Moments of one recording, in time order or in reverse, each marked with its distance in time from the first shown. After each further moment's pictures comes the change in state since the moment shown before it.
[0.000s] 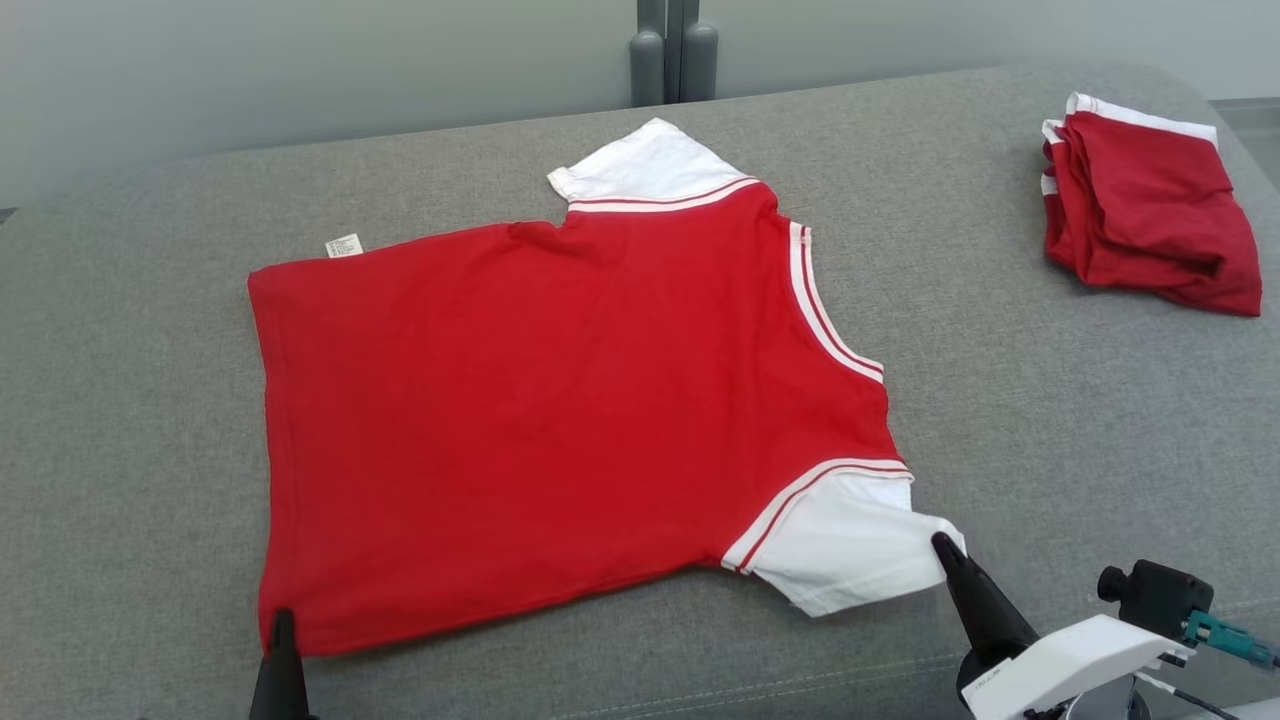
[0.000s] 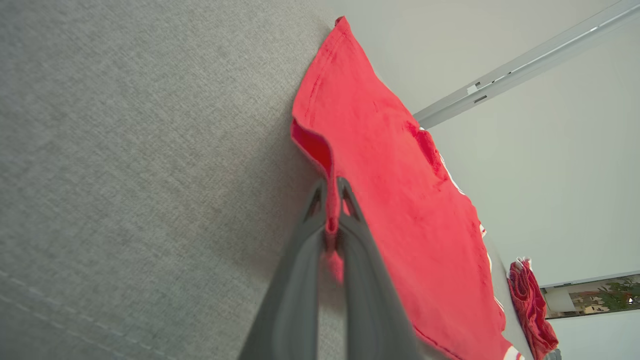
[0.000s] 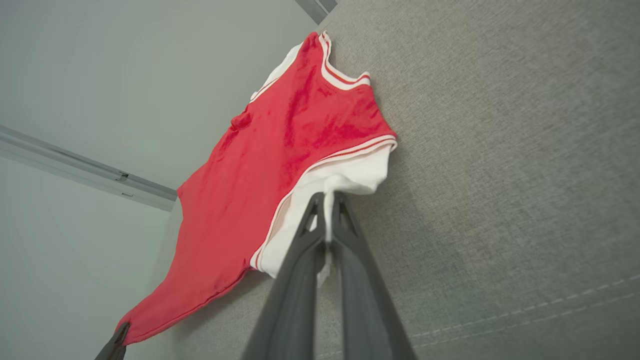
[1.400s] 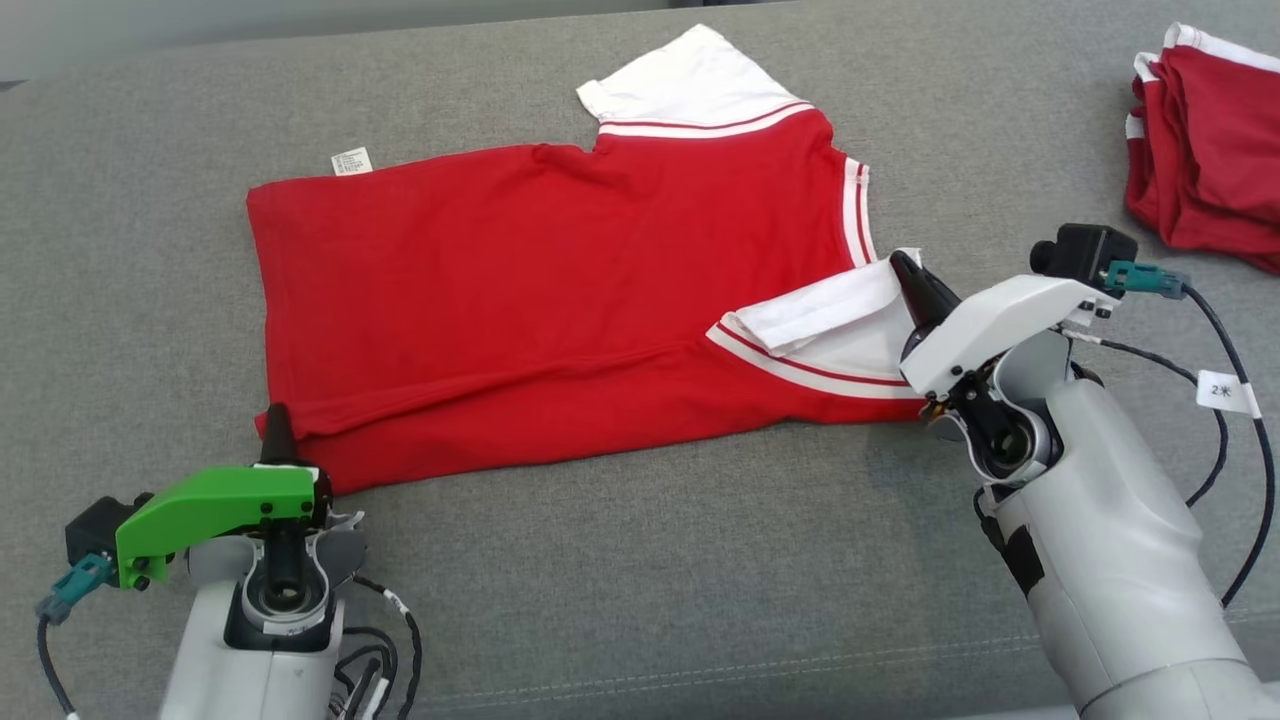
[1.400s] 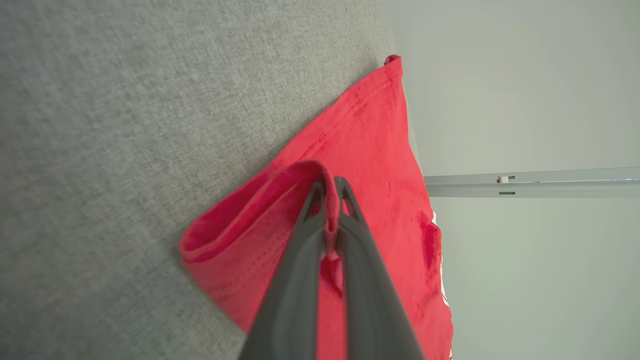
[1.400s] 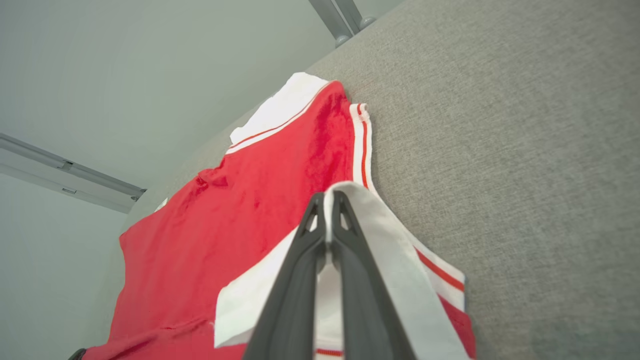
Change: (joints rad) left arm -0.503 -0.088 0.070 0.275 -0.276 0.224 0.100; right arm -0.767 0.017 -0.030 0.650 -0.132 0.000 0.036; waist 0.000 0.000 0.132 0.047
